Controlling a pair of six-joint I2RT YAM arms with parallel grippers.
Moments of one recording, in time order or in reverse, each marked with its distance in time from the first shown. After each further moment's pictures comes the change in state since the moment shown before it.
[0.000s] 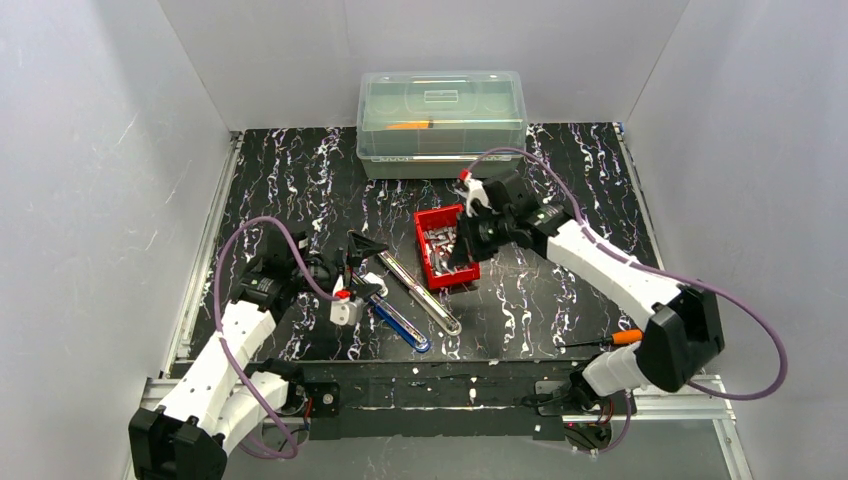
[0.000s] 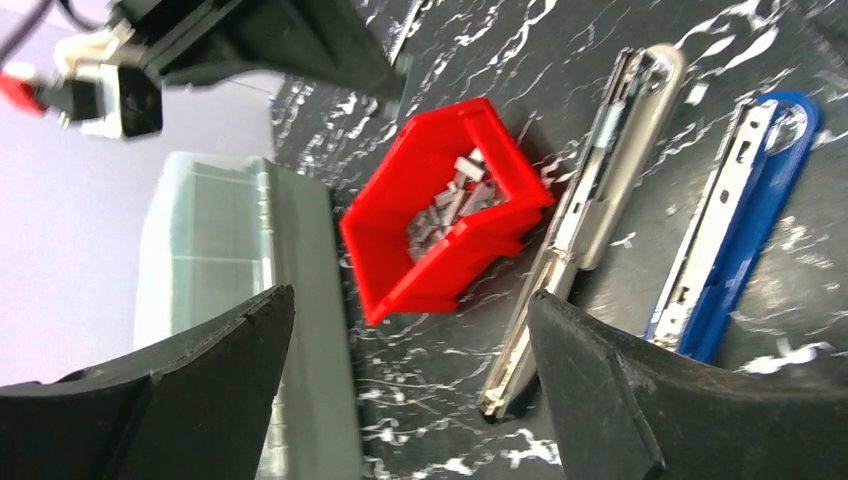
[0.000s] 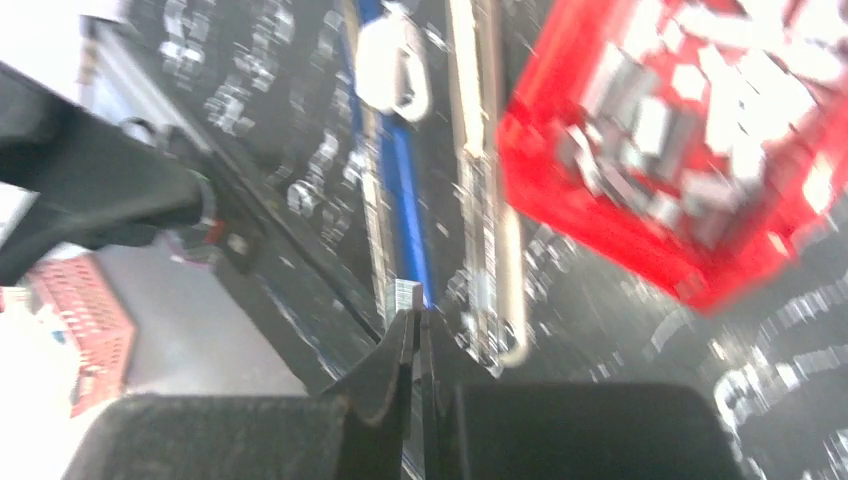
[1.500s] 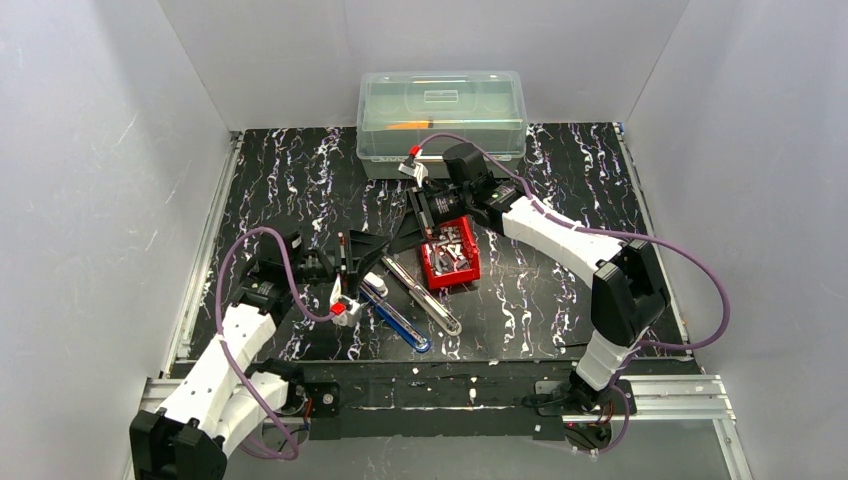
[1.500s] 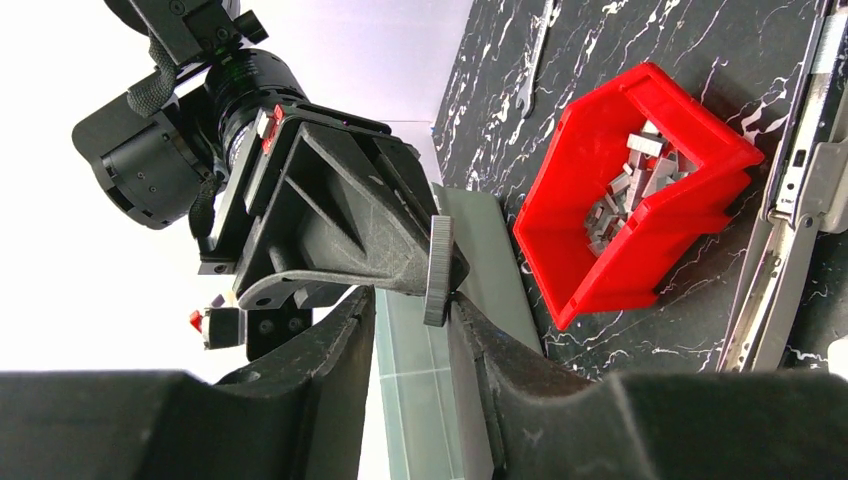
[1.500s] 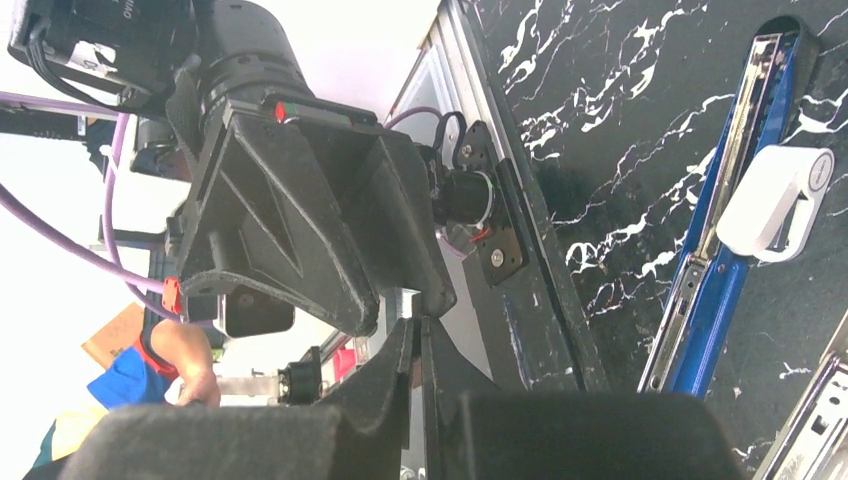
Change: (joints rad) left arm -0.001 -0.014 -0.035 0.327 0.040 0.188; right arm 0.069 0.330 0.278 0.401 -0.604 0.331
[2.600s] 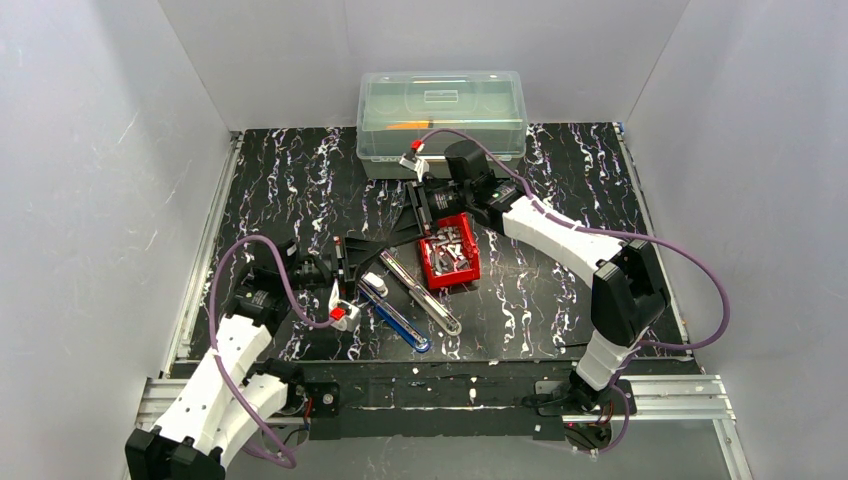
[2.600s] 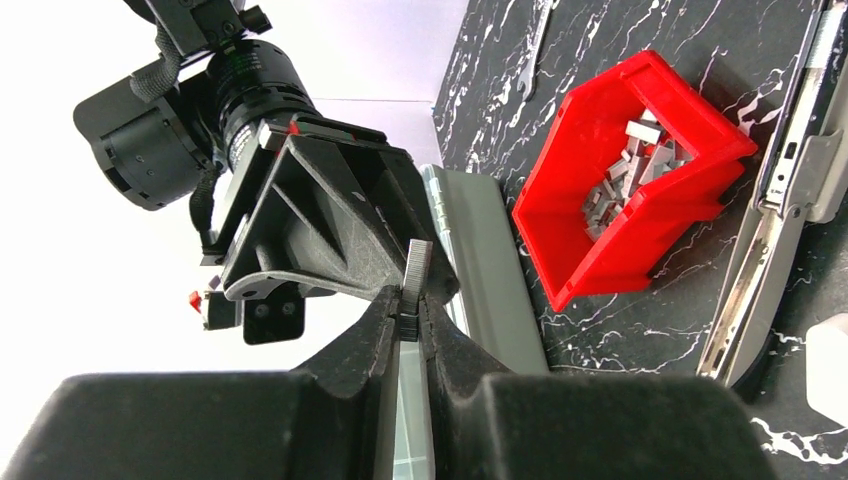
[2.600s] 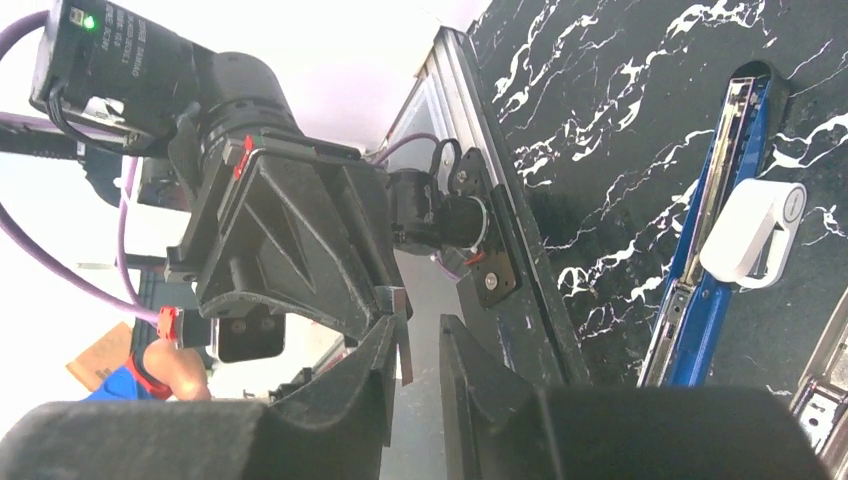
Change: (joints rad) left arm -0.005 -0.076 -0.008 -0.051 -0.053 -0.030; right arm -0.004 0.000 0.000 0.072 0.034 0.039
